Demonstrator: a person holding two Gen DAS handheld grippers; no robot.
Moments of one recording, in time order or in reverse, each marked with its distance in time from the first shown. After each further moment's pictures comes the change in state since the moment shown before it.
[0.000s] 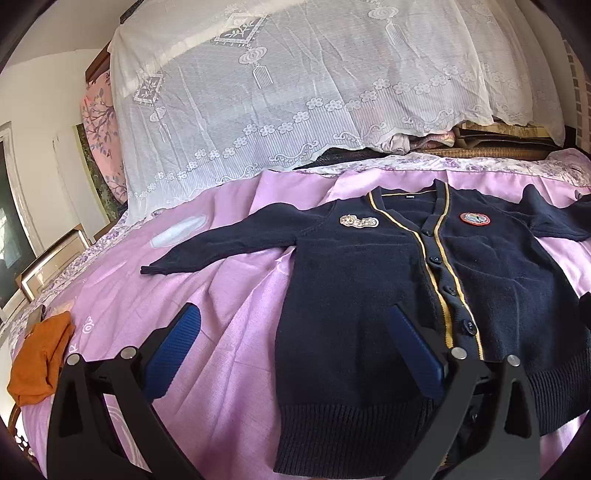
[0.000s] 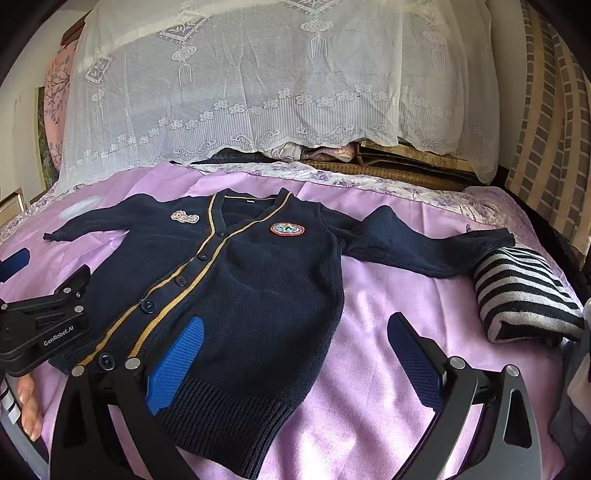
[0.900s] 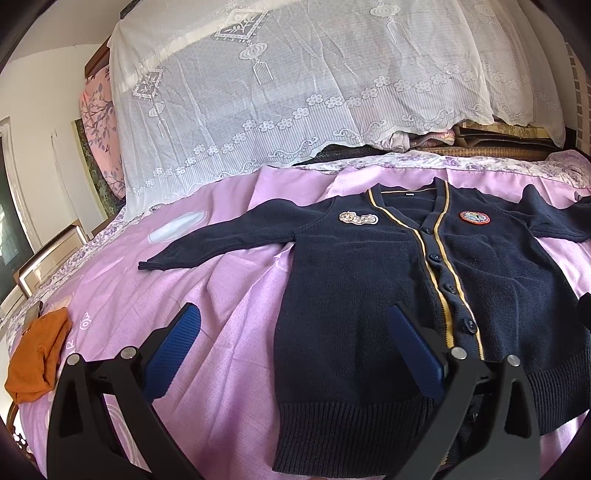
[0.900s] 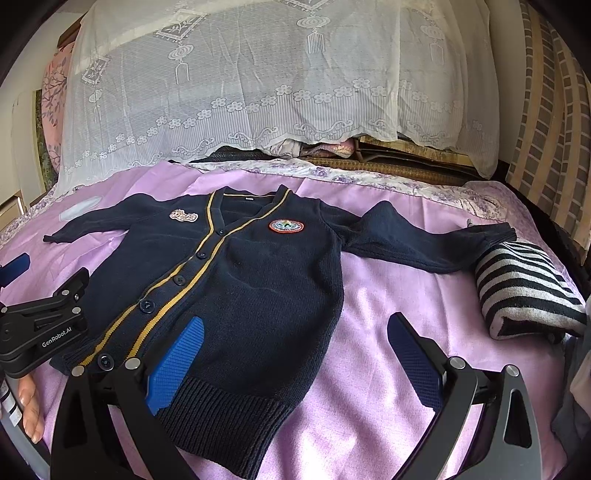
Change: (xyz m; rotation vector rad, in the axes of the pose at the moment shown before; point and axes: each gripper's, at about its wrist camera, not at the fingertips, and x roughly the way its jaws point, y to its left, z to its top) left arm 0.003 0.000 -0.002 -0.004 0.011 -0.010; right arm 0.003 -0.003 -0.001 0.009 0.011 0.000
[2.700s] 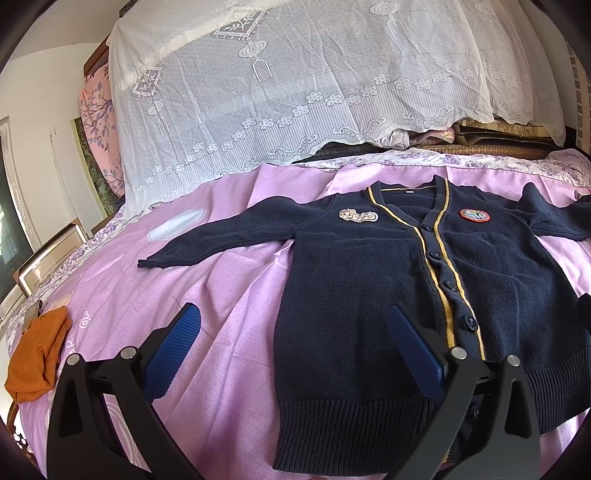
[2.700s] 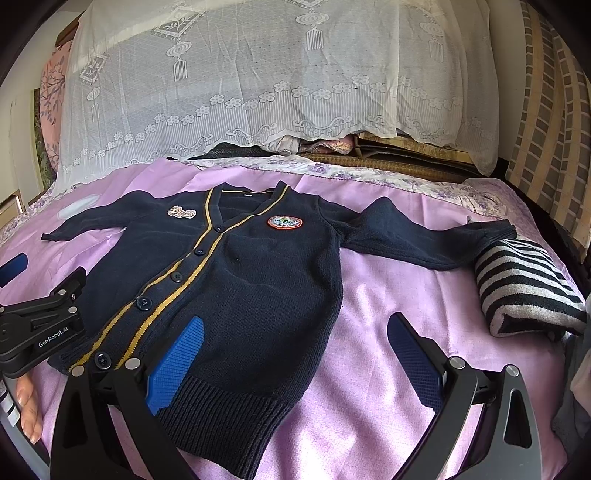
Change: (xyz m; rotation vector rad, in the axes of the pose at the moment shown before) left arm 0.002 0.002 -0.001 -0.003 0.007 -0.004; right arm 0.004 -0.002 -0.003 0.007 0.012 0.002
